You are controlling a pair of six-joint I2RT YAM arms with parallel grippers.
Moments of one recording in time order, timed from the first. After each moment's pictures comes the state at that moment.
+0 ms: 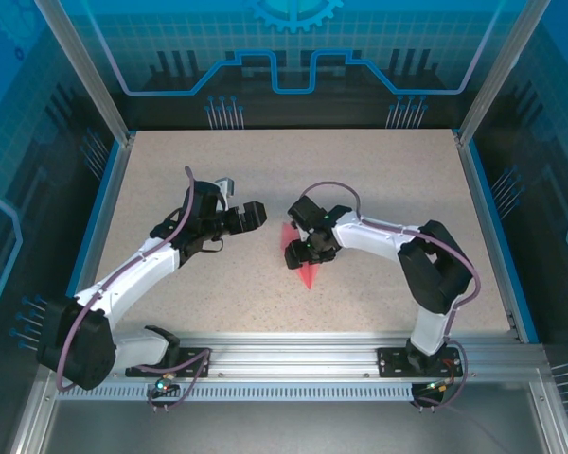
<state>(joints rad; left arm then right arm) -0.37 1.24 0.84 -0.26 0.20 -0.61 0.74 1.82 1.21 -0.70 -0.11 0.47</state>
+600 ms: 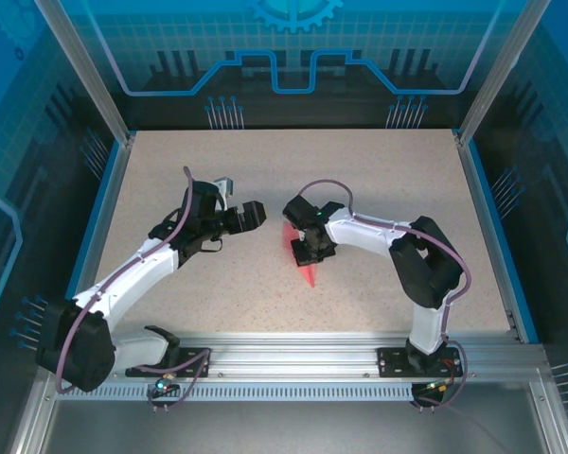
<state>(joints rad) -0.36 1.23 0.84 -0.26 0.20 -0.61 0.75 1.87 1.28 -0.79 -0.03 0.48</state>
